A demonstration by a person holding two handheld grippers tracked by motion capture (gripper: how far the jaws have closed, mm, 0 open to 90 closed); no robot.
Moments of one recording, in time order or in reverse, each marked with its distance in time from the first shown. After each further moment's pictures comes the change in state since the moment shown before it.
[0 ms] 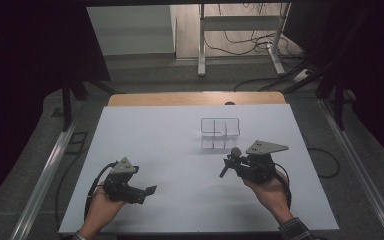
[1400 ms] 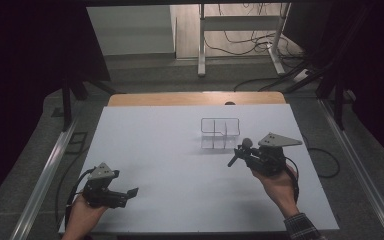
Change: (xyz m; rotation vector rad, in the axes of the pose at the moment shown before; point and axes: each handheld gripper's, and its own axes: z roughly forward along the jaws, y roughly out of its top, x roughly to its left) left arm 0.019 -0.035 -0.032 -0.022 0.075 -0.089; right arm -0.024 0.006 -0.014 -0.066 -0.074 0.030
